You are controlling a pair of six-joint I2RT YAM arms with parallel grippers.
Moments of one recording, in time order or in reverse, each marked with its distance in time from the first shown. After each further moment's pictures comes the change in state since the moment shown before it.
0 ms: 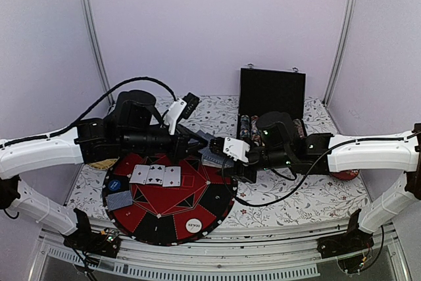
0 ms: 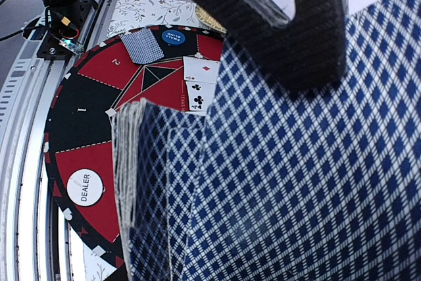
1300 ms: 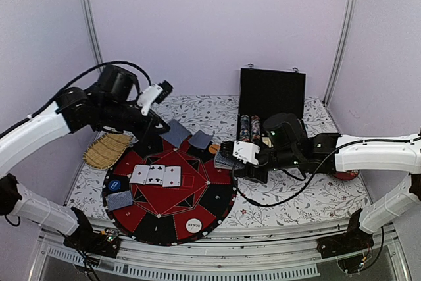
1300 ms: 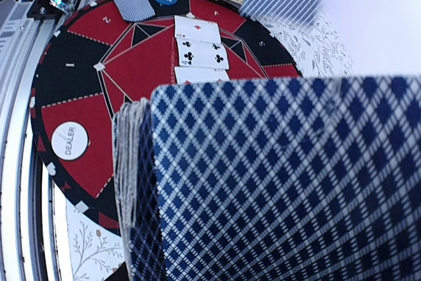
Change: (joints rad) left arm 0.258 -0.034 0.222 -0.516 -0.005 0.199; right arm -0.052 -0.058 -0.049 -0.092 0.031 -0.058
